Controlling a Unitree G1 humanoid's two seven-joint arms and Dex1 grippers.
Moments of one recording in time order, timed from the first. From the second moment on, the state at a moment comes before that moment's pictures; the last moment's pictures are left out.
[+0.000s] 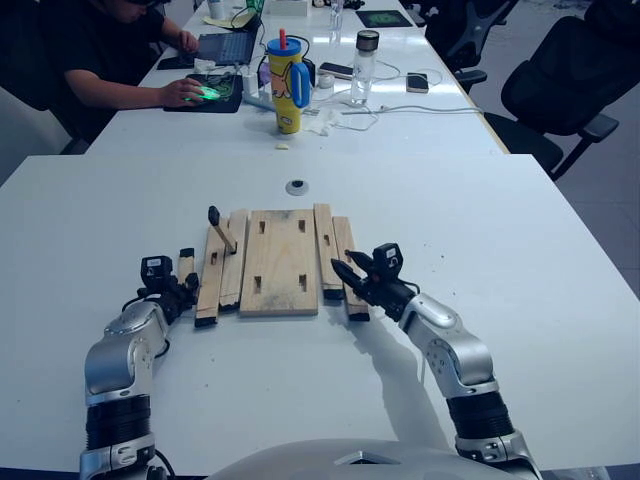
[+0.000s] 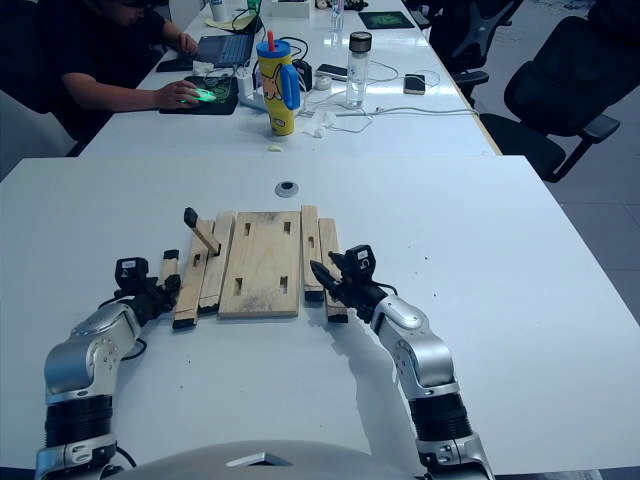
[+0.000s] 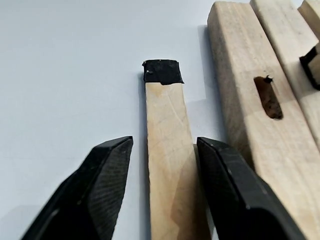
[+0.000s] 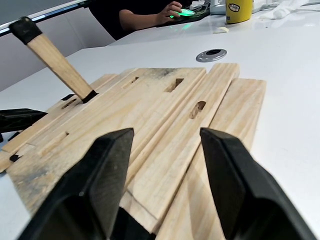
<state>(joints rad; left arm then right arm) -0.04 0.30 0.28 -0.13 -0.25 0.82 -0.13 -0.07 -0.14 0.12 -0.14 0.32 0.46 0.42</state>
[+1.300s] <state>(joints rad) -0.48 0.25 -0.20 -0.28 -0.13 0.25 -0.37 -0.47 -0.05 -0.28 -0.33 1.12 0.77 0.16</state>
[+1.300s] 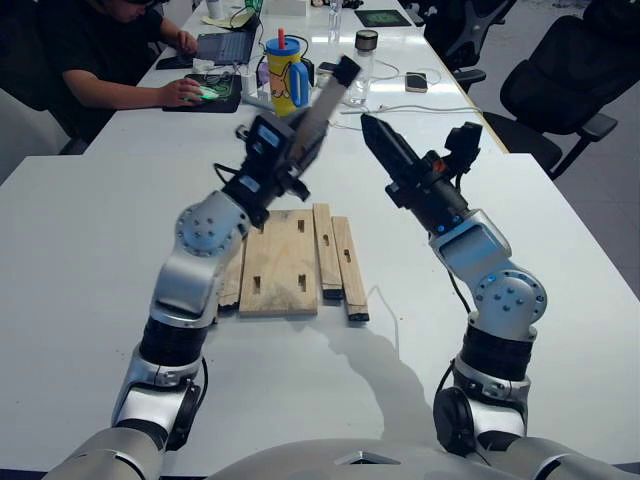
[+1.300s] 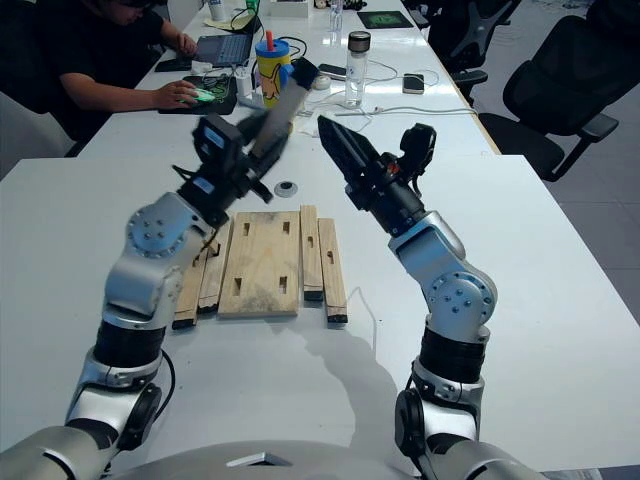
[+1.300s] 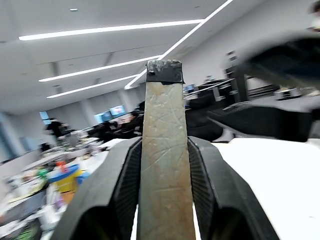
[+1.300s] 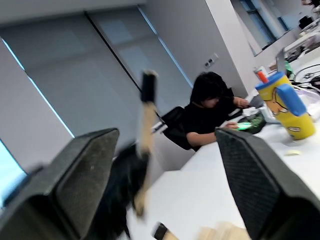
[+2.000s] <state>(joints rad) -0.46 0.23 -0.25 -0.23 -0.10 0.18 -0.45 -0.50 -0.09 -0.29 -0.24 1.30 0.76 0.06</state>
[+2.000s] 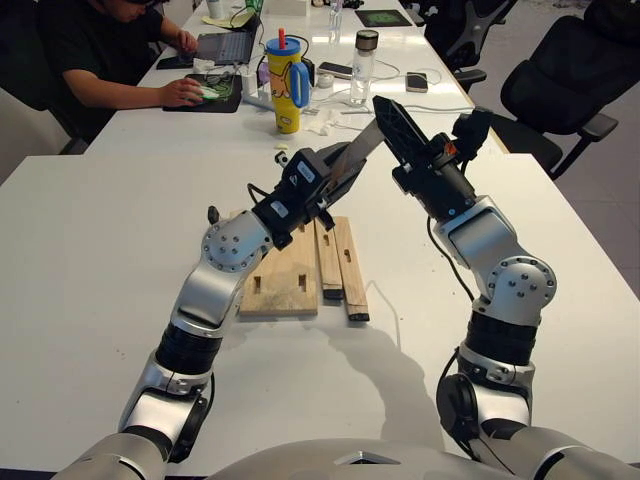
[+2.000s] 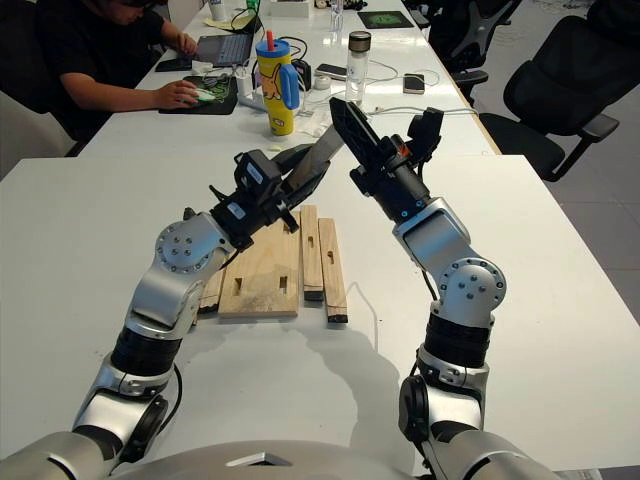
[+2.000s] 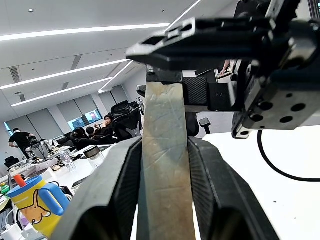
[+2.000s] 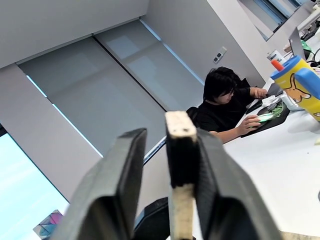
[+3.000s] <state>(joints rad) -0.23 0.08 -0.06 -0.26 -0.17 0.06 -0.27 -0.30 -0.13 -0.21 -0.20 0.76 0.50 0.08</state>
